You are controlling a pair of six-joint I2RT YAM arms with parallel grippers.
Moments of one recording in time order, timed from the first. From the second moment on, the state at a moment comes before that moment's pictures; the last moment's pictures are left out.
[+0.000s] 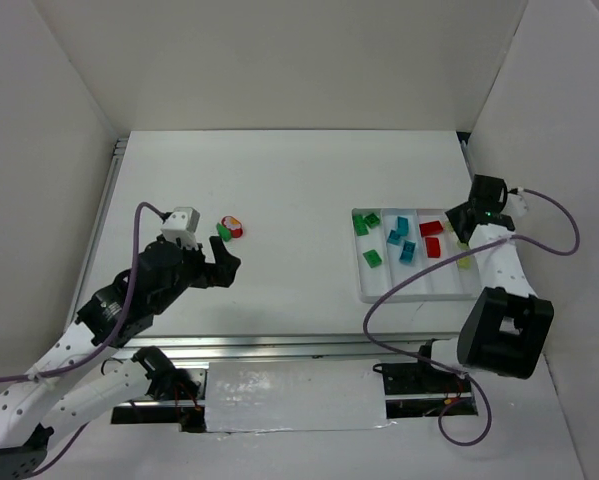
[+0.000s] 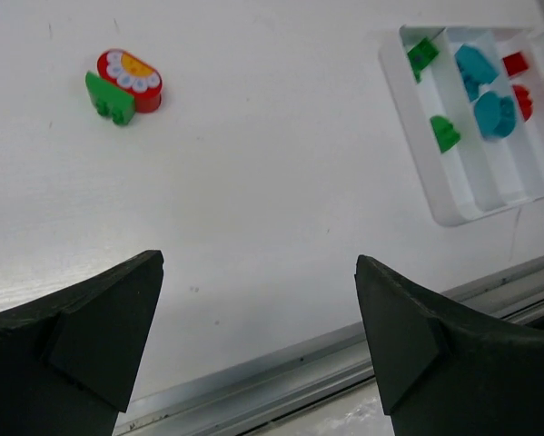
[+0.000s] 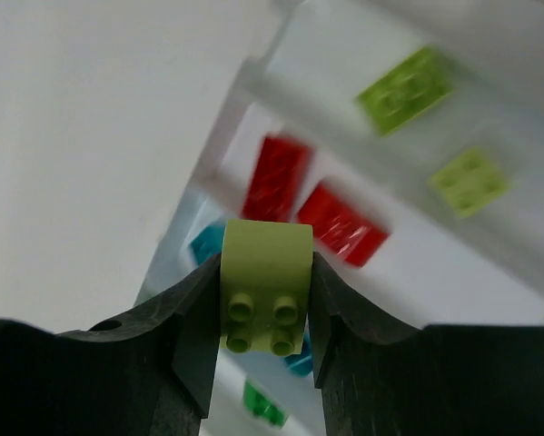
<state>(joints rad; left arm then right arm) -0.70 0.66 0.84 -0.58 -0.28 -0.50 -0.22 1.30 0.96 -0.42 0.19 0.86</state>
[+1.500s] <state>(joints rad) -0.70 0.70 0.78 -0.68 -0.32 -0.66 -0.24 1.82 1.39 -0.56 0.35 0.84</state>
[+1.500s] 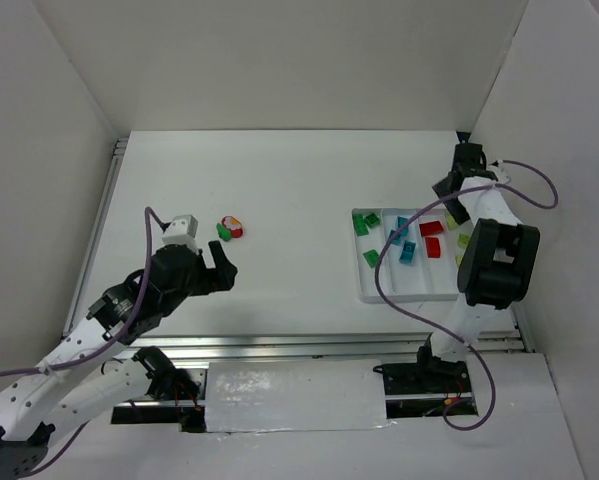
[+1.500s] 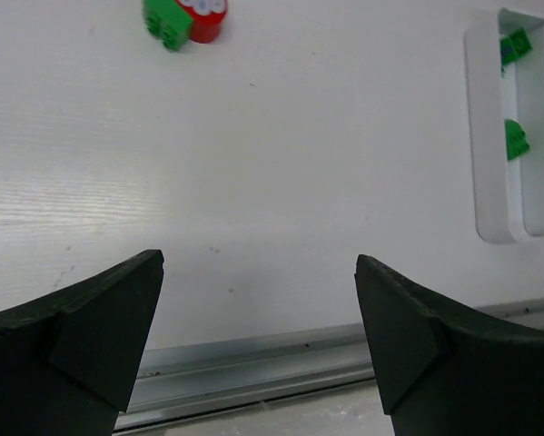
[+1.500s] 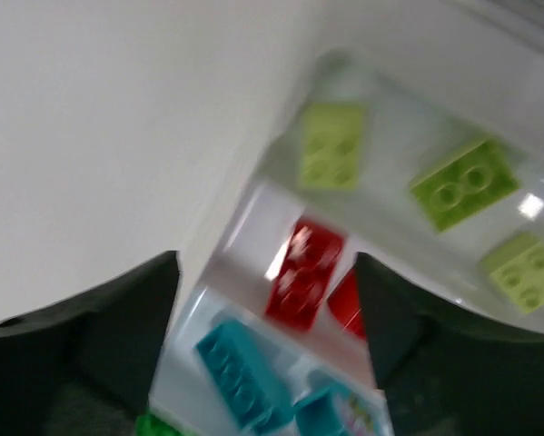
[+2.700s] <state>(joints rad) -0.35 1.96 1.46 -0.78 -0.47 -1.16 0.59 0.68 0.79 -0.50 0.09 0.71</state>
